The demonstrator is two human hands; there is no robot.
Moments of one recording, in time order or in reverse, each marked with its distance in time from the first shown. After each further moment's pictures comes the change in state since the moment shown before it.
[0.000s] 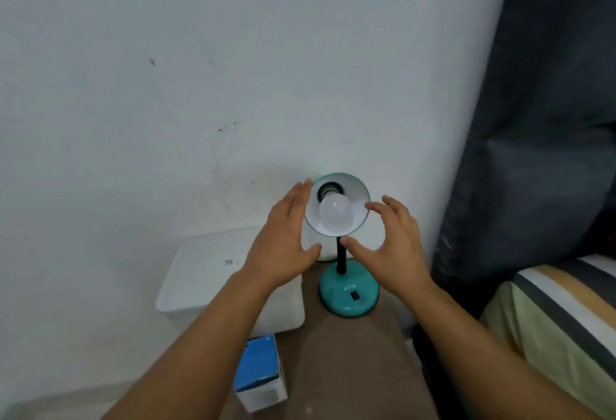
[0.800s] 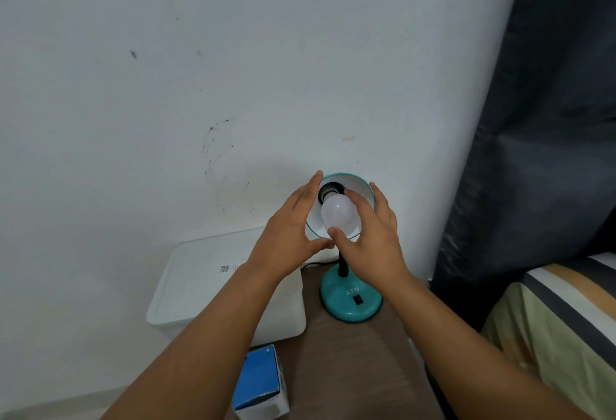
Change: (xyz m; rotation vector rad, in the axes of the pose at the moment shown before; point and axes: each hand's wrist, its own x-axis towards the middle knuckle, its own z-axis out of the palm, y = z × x) left_hand 0.032 -0.013 0.016 -0.104 -0.019 0.055; right_hand 0.024 -0.014 0.036 0.071 -0.047 0.032
